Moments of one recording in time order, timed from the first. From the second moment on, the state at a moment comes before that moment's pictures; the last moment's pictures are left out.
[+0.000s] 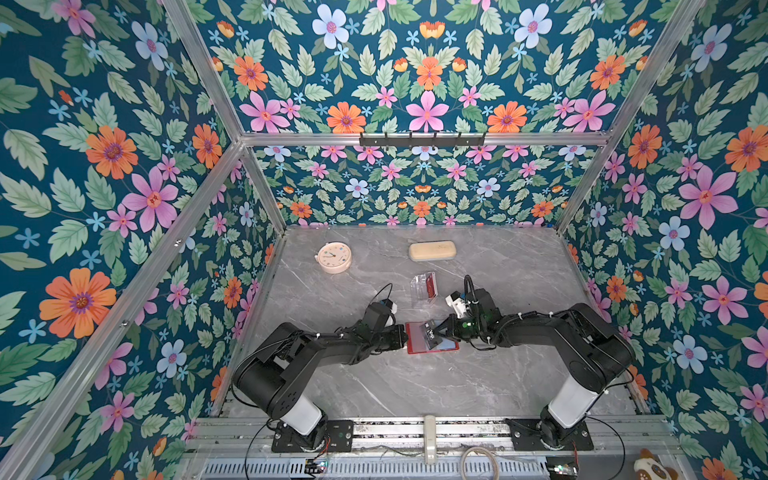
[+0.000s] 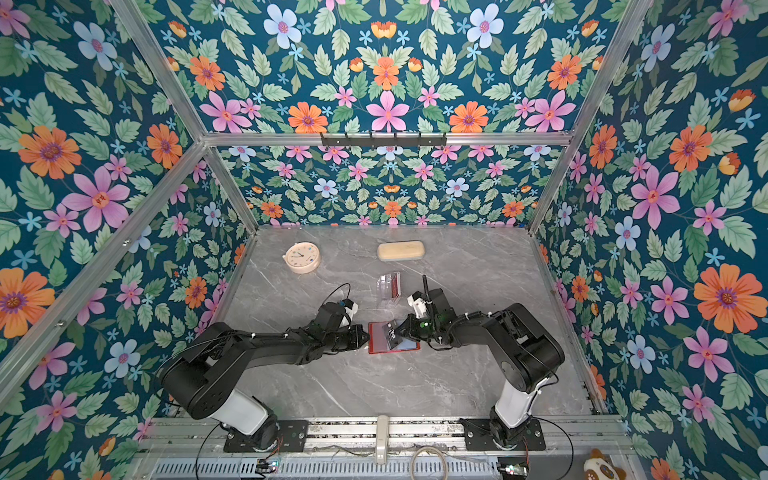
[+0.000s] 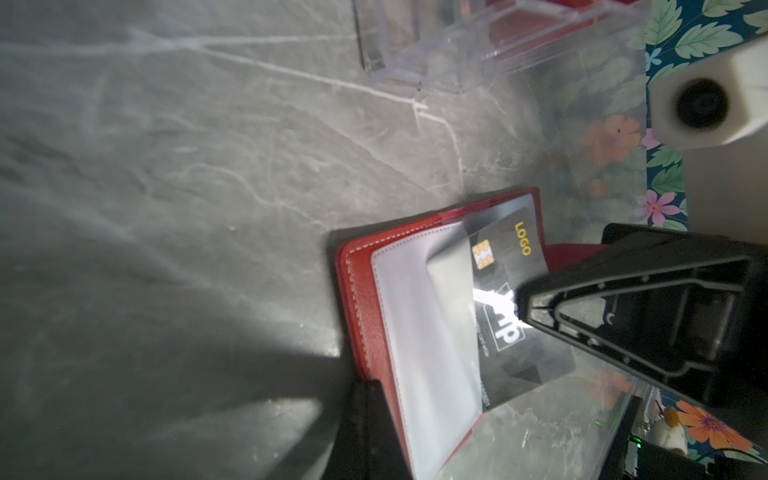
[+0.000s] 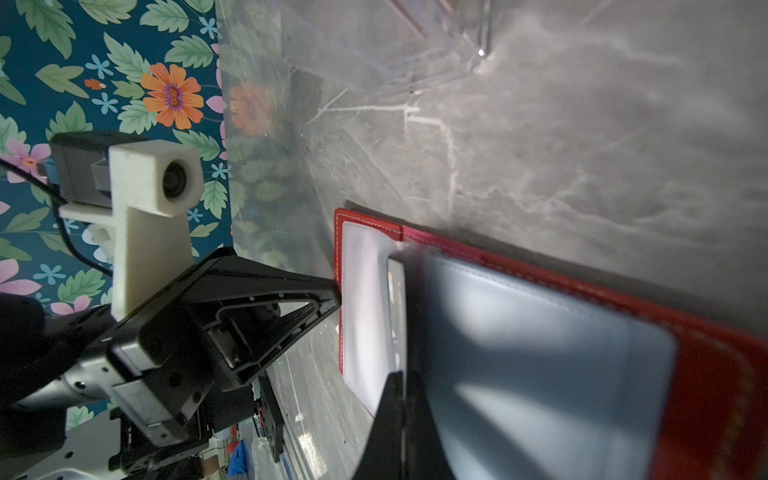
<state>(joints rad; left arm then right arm) -0.65 1.58 0.52 0.24 0.31 -0.71 0.52 1.73 0.66 0.28 -0.63 0.76</state>
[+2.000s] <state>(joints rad) -0.65 1.59 0.53 0.25 0.32 -0.71 0.68 1.63 0.84 -0.22 -0.17 0.66</state>
